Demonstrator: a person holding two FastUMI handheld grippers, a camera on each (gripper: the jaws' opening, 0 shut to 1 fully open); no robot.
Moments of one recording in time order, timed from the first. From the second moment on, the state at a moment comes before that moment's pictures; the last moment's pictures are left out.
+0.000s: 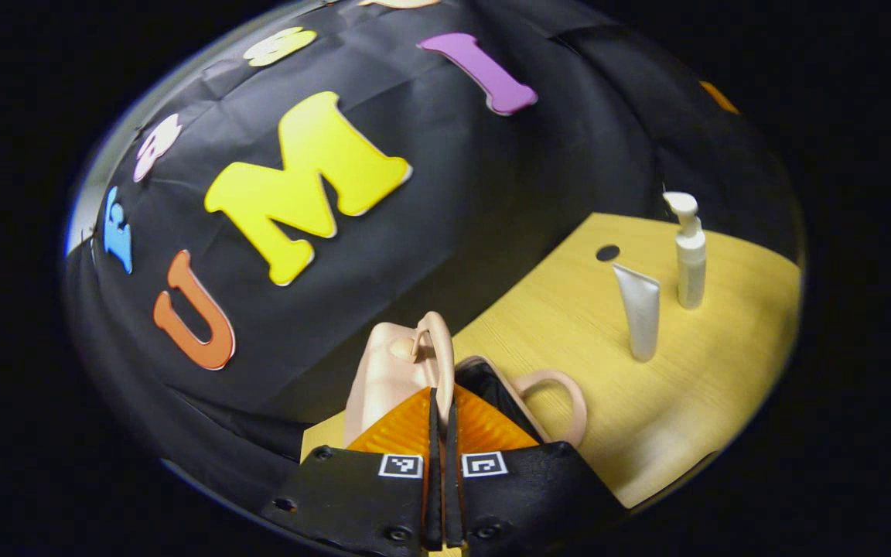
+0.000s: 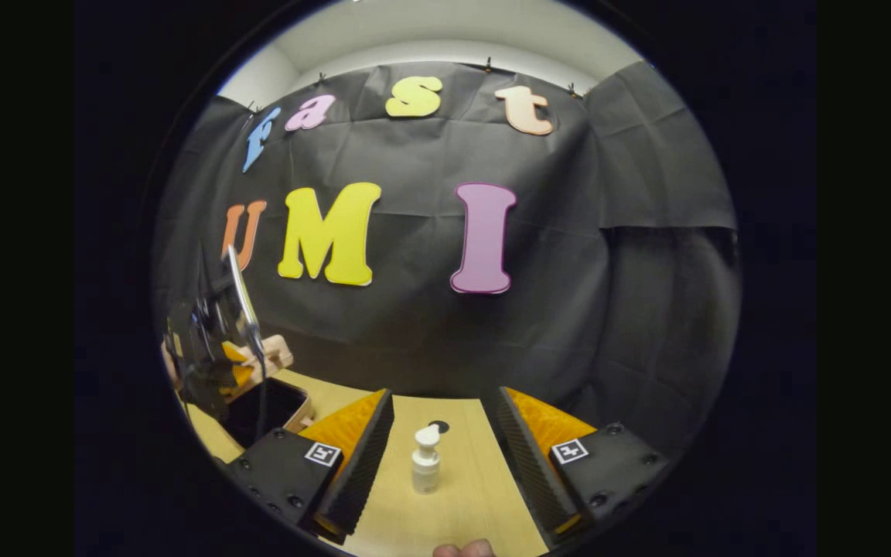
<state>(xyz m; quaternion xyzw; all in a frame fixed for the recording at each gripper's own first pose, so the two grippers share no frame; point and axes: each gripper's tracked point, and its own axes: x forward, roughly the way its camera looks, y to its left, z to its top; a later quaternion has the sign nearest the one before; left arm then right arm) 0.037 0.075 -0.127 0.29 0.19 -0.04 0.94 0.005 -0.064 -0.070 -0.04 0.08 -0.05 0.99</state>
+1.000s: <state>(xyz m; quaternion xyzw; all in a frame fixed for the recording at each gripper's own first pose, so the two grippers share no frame) 0.029 0.465 -0.190 0.04 0.16 0.19 0.97 0.038 0.058 -0.075 -0.12 0.13 -0.01 0.99</state>
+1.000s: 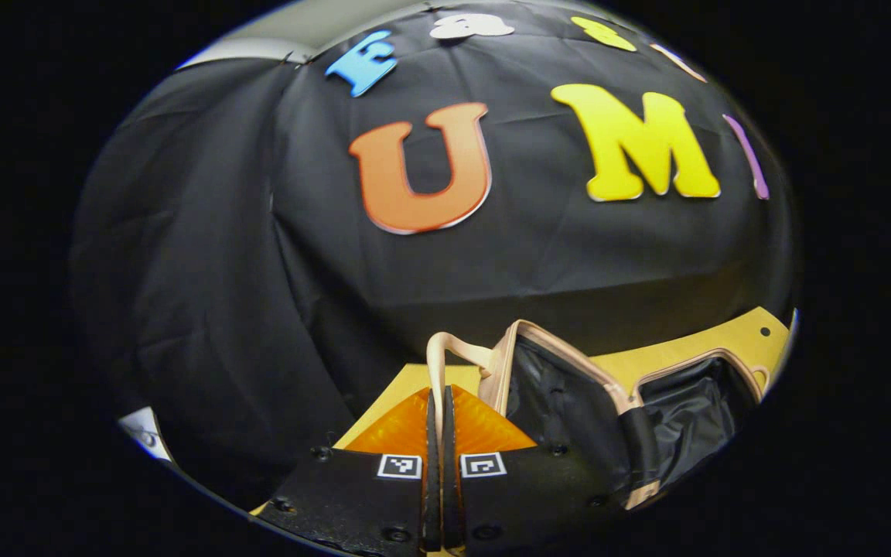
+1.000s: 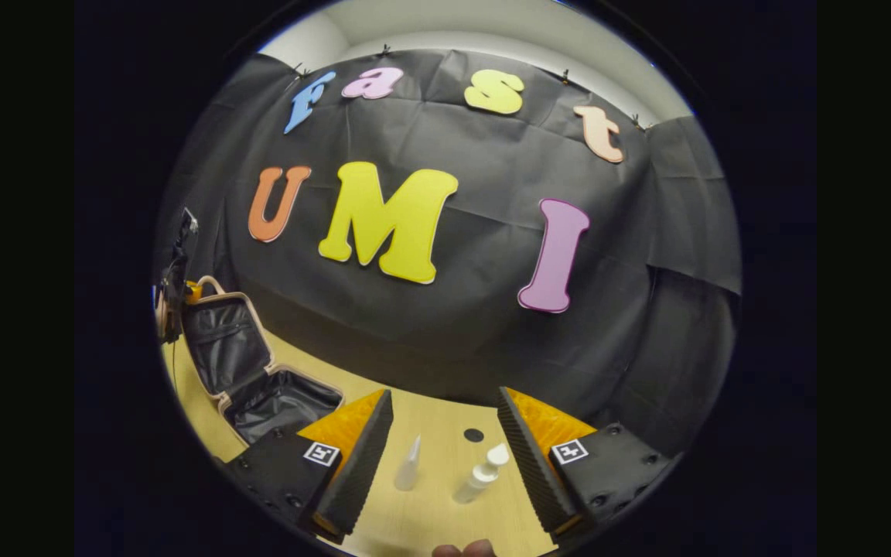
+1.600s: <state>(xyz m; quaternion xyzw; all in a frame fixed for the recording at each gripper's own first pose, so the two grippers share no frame) 0.045 0.491 -0.290 -0.13 0.25 0.17 0.94 0.043 0.100 -0.090 -0.13 0.15 0.03 0.98</state>
